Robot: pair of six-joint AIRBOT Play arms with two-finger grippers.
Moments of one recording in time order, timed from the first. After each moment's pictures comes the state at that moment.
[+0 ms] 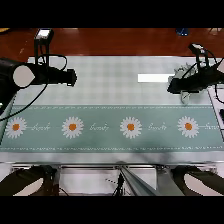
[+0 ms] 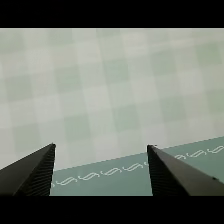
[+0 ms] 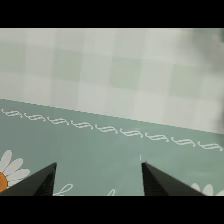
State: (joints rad) left arm -0.33 -1.12 1.16 1.60 -0.92 -1.73; right arm 0.00 -1.19 1.21 -1.39 1.25 1.47
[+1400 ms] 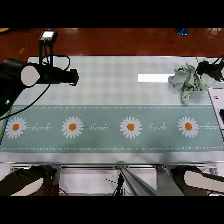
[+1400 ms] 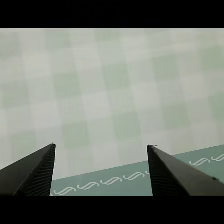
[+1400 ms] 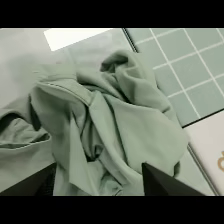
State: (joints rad) left arm -0.33 -1.16 1.16 1.60 -0.88 -1.72; right arm -0.25 -1.40 1.21 -1.83 0.63 1.98
